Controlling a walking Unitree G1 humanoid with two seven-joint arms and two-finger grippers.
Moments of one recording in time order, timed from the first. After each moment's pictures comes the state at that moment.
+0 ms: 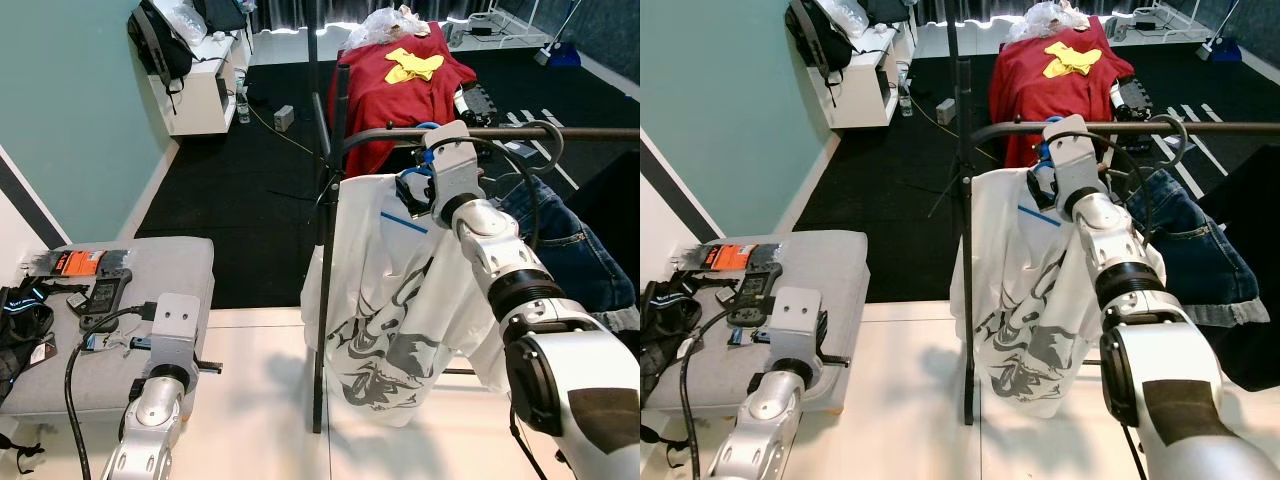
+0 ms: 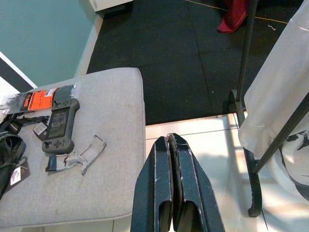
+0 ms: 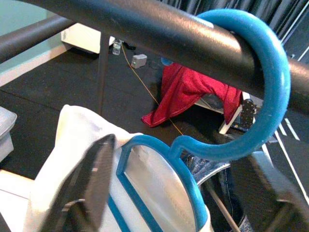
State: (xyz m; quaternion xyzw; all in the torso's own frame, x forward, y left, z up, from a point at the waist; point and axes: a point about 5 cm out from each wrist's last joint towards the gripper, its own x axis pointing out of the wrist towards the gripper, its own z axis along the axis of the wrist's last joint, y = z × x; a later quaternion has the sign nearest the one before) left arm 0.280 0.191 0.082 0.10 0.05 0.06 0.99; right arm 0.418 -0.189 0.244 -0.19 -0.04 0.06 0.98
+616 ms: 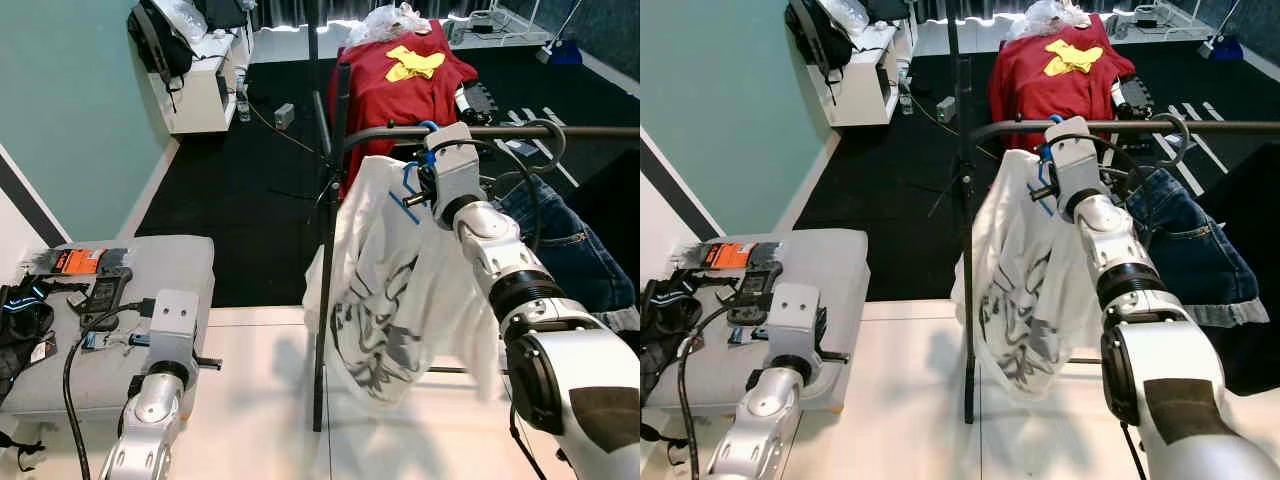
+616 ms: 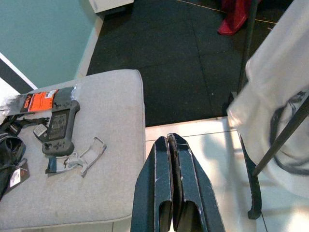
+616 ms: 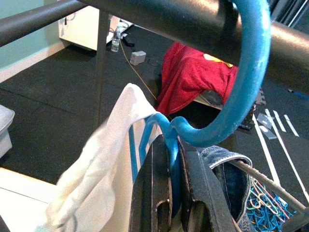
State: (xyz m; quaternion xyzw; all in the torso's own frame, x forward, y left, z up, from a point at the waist) left arm 0.282 0.191 0.087 0.10 0.05 0.06 0.99; right arm 0.417 -0.193 0.240 -0.19 -0.04 0.05 0.98
